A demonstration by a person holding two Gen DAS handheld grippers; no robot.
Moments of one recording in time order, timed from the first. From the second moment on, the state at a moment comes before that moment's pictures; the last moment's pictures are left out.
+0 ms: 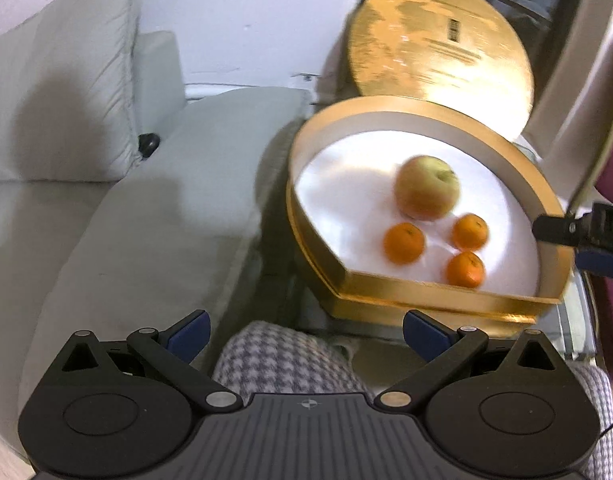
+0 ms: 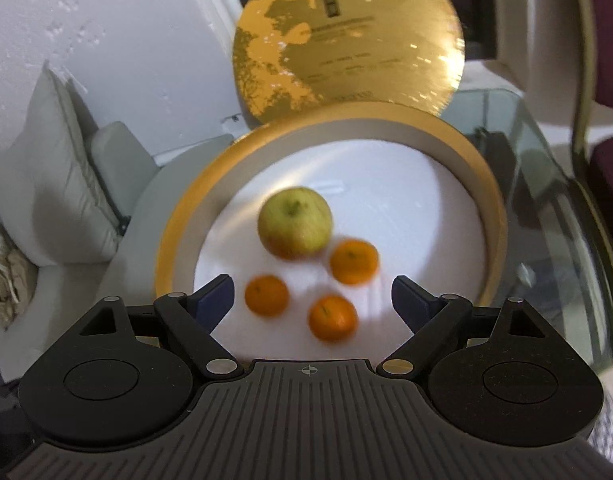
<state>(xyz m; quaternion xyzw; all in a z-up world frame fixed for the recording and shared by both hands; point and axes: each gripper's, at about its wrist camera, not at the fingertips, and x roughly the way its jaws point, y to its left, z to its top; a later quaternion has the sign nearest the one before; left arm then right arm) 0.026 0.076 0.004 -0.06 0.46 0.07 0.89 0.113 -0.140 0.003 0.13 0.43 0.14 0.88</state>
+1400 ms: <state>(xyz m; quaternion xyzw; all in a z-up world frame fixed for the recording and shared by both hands) -0.015 -0.020 0.047 0.05 0.42 0.01 0.91 -0.013 -0.243 0.040 0.16 0.38 0.11 0.91</state>
